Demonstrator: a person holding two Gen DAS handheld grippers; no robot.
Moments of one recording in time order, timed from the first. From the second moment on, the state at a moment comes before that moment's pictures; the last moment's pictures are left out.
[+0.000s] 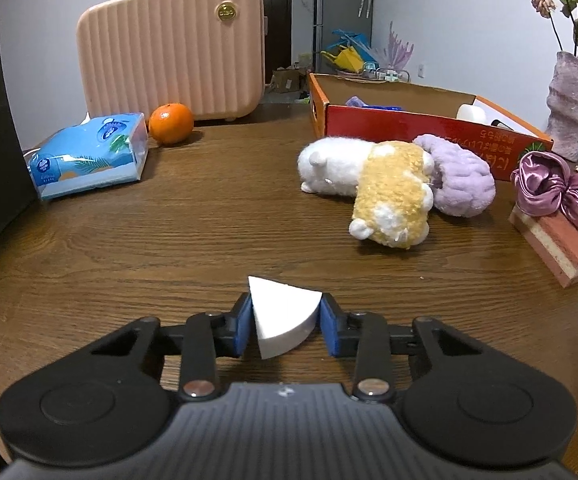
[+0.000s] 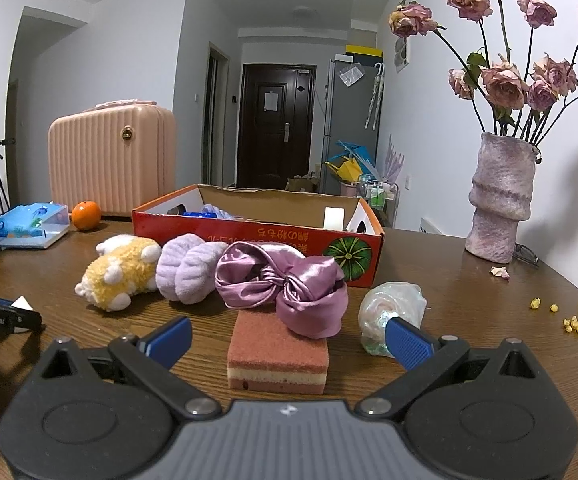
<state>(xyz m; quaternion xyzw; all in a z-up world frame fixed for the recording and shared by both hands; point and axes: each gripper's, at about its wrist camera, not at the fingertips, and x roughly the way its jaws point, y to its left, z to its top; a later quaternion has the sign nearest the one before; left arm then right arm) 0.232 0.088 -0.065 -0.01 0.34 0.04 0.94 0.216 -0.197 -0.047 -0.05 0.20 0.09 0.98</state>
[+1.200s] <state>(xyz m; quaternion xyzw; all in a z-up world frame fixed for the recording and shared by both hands) 0.205 0.021 -0.031 0.00 0.23 0.05 0.97 0.213 -0.194 -0.043 -0.04 0.18 0.11 0.98</state>
